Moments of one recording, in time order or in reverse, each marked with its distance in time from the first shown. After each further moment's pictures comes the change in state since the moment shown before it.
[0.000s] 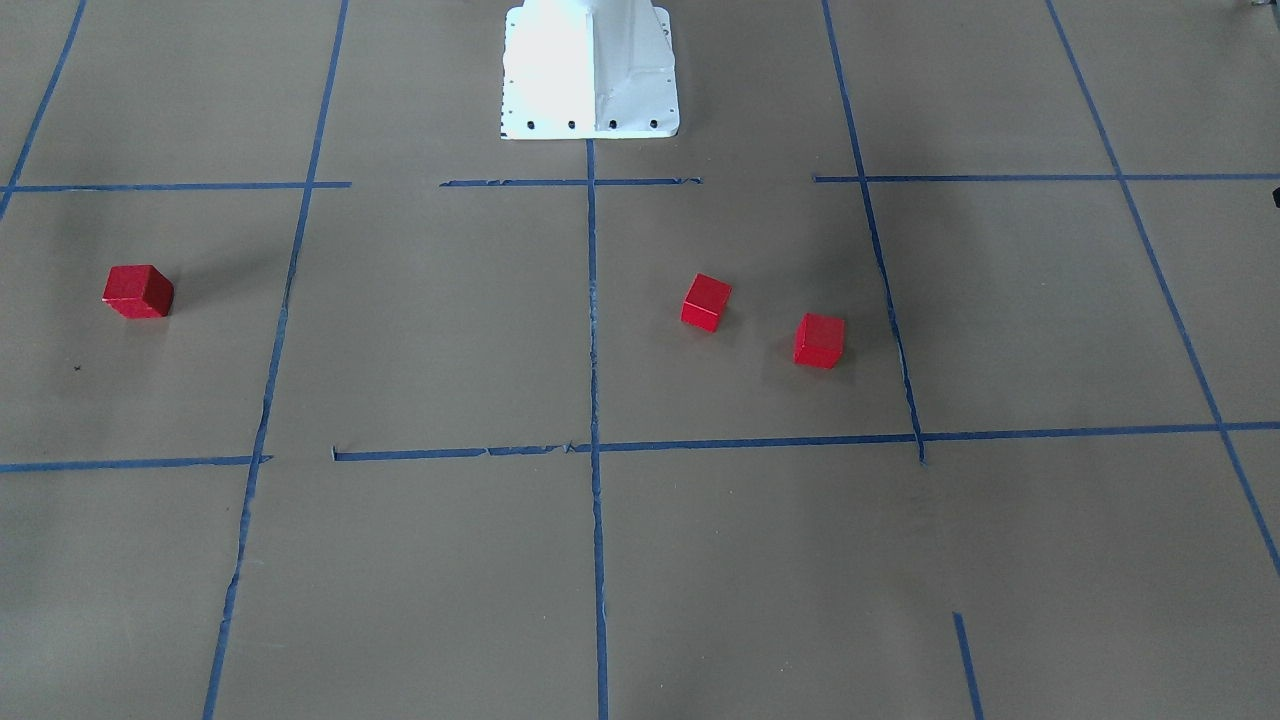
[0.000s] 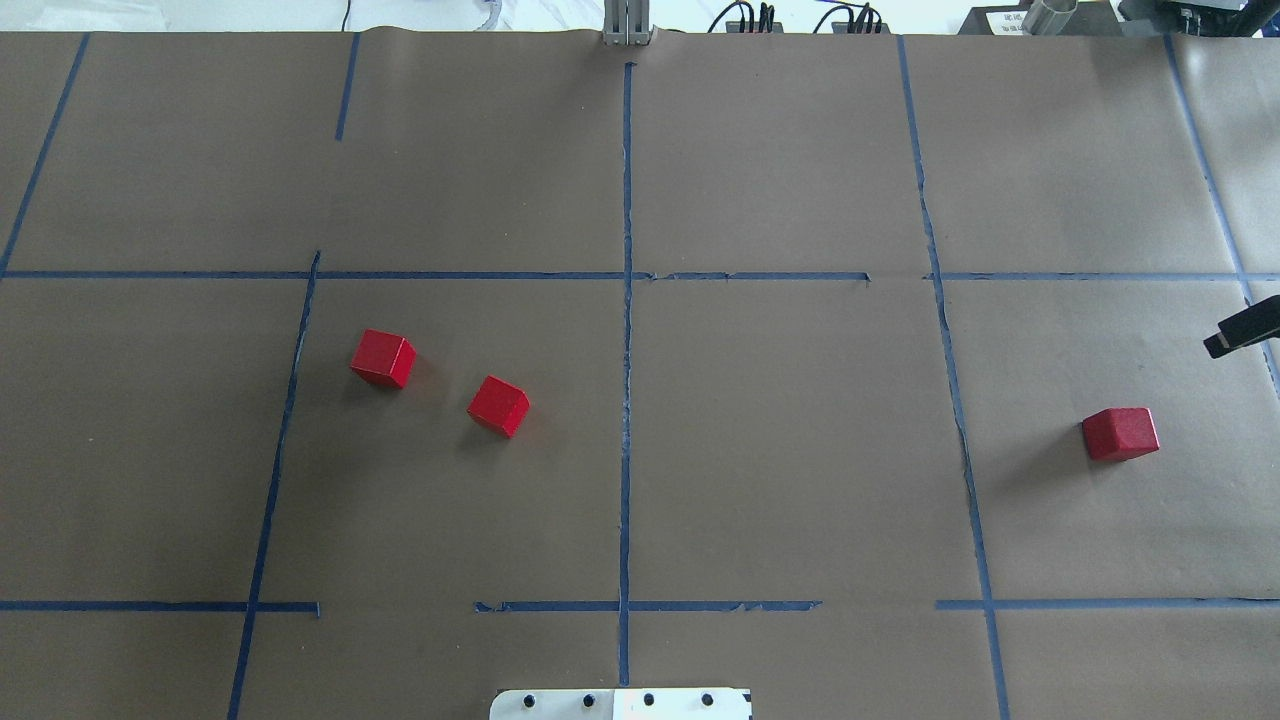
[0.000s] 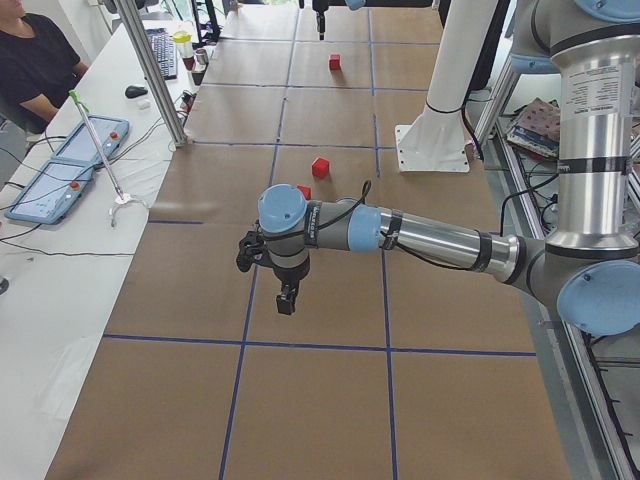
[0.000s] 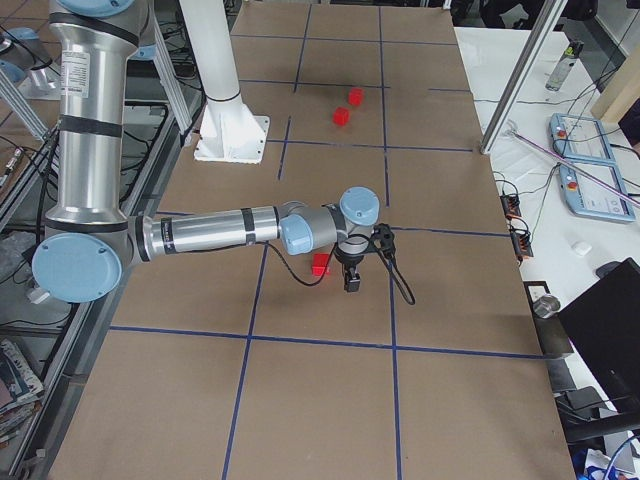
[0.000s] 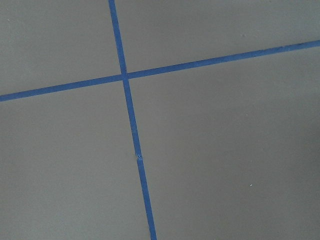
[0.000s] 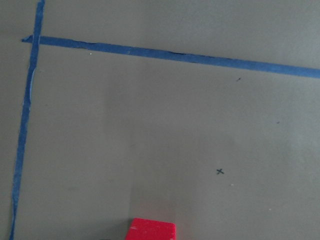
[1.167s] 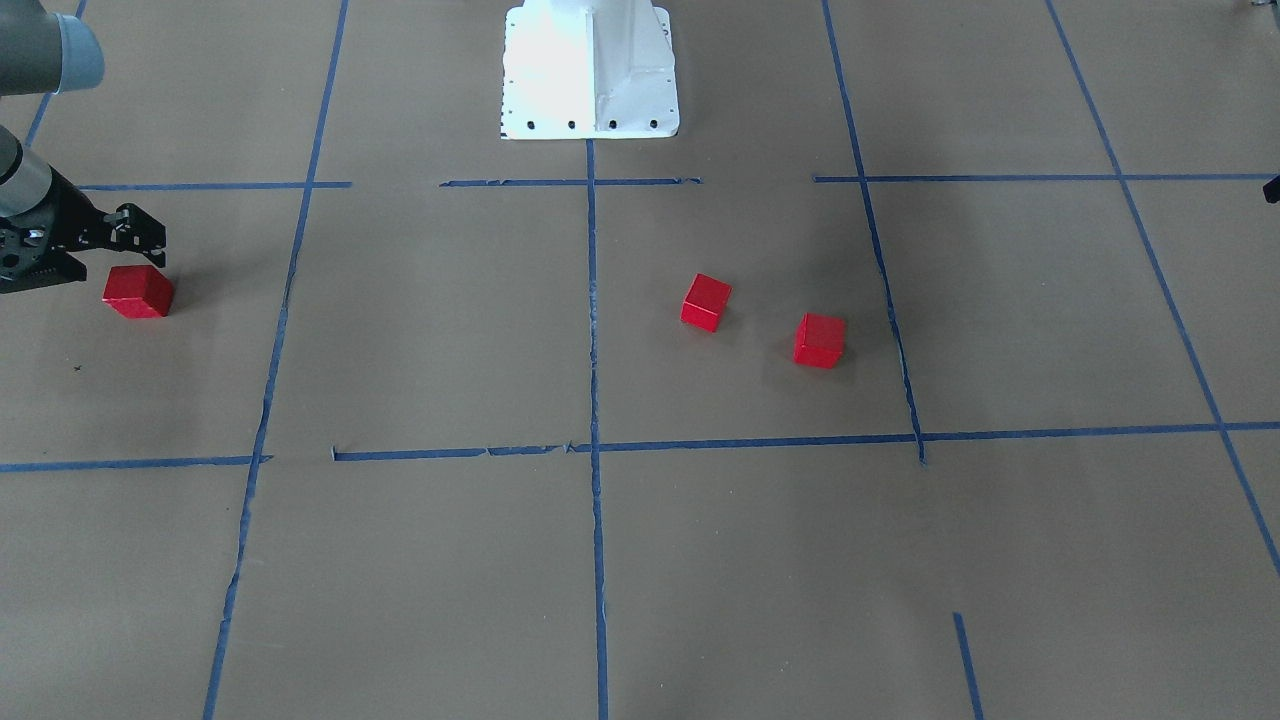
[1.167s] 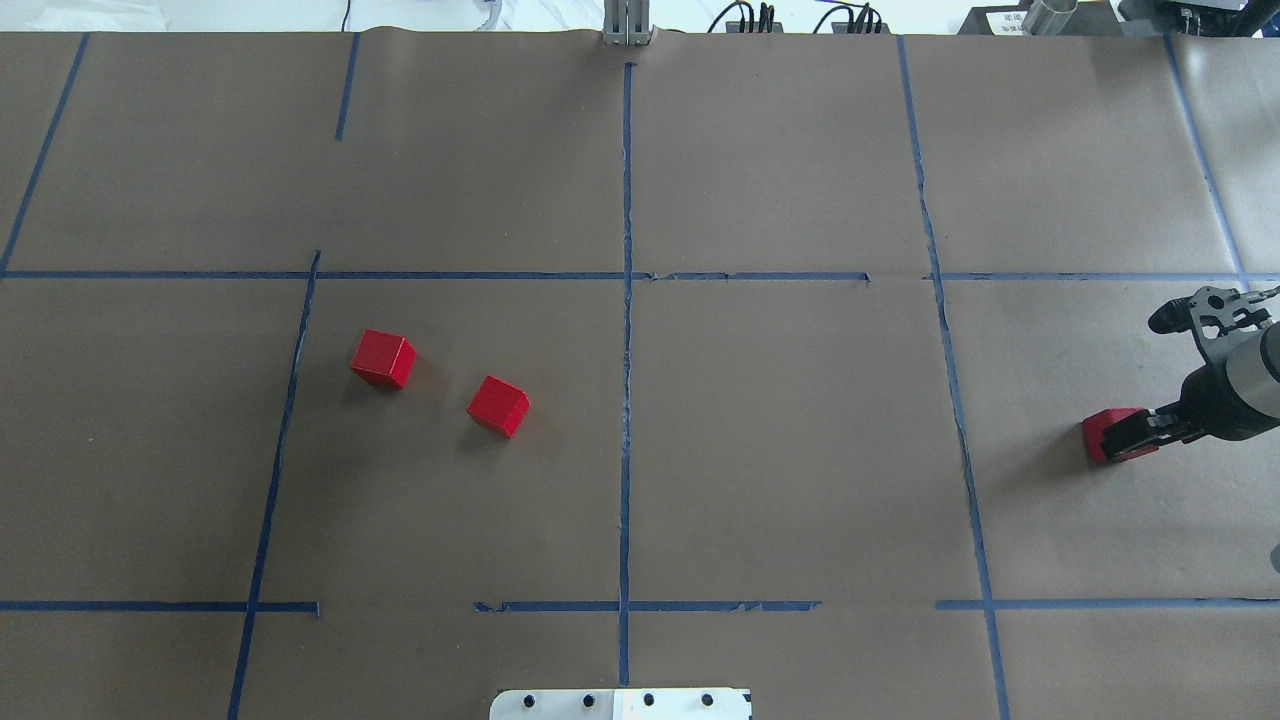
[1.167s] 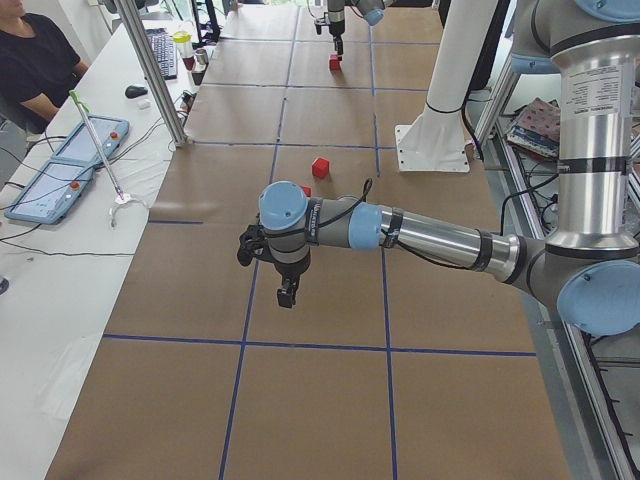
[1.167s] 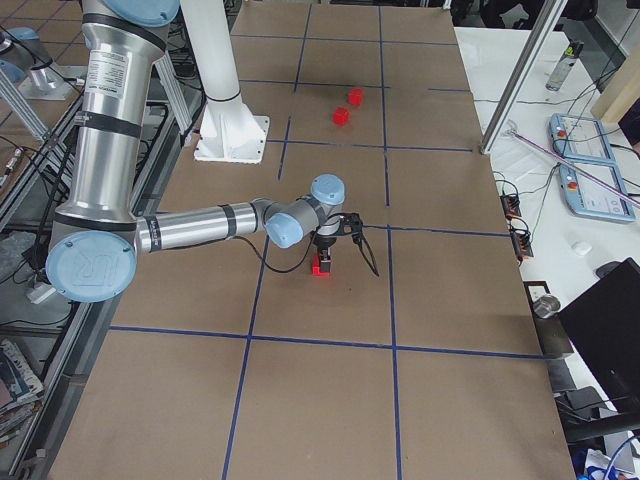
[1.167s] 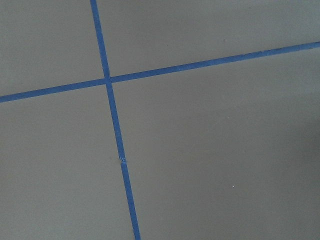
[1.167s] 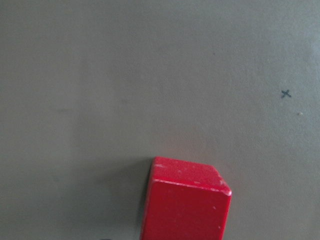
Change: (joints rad) left arm 0.000 0.000 -0.015 0.000 -0.047 -0.001; right arm -0.233 -0.093 0.001 0.105 -0.112 0.109
